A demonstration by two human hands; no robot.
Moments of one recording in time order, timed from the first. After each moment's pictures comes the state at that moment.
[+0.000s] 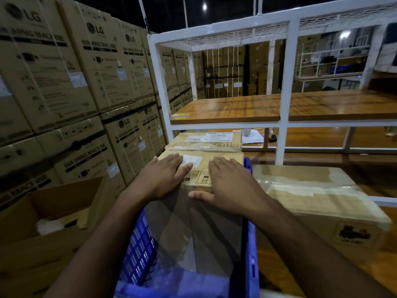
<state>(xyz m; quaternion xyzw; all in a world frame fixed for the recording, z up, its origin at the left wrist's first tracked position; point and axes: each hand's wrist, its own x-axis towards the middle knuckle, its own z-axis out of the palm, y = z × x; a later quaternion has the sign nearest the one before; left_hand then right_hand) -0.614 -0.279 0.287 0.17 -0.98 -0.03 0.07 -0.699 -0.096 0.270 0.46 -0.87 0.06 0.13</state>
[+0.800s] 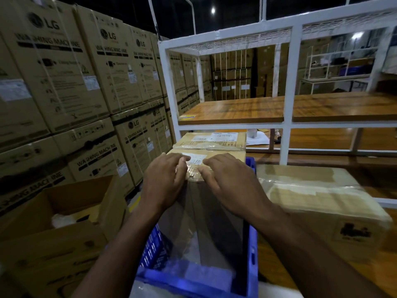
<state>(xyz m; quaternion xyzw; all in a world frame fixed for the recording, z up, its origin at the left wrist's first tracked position) -0.582 -0.248 0.266 0.12 -0.90 -0.10 0.42 -0.665 -0.078 0.279 0.48 -0.81 0.26 0.21</state>
